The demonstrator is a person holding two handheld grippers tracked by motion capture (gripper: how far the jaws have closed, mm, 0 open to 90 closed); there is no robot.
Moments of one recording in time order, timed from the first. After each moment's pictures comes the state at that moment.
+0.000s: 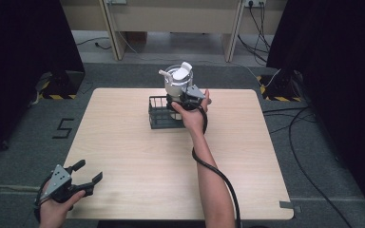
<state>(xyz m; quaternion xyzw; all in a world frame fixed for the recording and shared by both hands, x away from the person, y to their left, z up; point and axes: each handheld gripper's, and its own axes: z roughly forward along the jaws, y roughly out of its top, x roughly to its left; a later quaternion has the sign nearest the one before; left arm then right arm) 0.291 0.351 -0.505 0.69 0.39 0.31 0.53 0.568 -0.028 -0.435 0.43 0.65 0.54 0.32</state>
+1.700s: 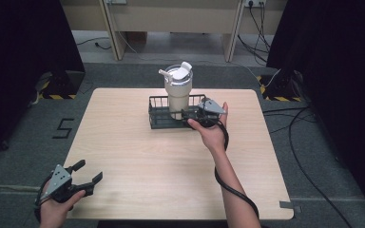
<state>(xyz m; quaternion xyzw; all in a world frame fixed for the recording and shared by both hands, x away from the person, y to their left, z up) 0.291 0.351 -0.506 0.69 0.40 0.31 0.52 0.488 -0.088 -0.421 0.42 0.68 0.51 0.31</state>
